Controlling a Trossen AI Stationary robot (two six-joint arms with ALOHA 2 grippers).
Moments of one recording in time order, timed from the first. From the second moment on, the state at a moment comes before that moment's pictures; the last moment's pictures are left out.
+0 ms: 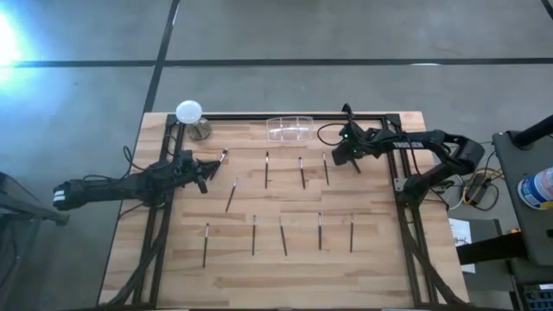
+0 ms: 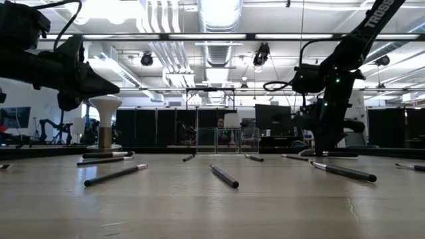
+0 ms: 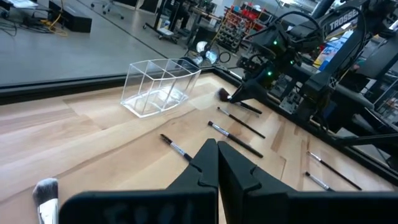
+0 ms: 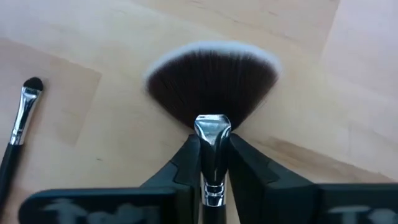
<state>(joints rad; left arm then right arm) 0.15 0.25 0.01 0.06 -0.32 -0.46 -0.68 1.47 0.61 -0.35 0.19 0.52</state>
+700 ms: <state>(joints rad) 0.15 0.25 0.01 0.09 -0.32 -0.40 -0.54 1.17 0.50 0.16 0.07 0.25</state>
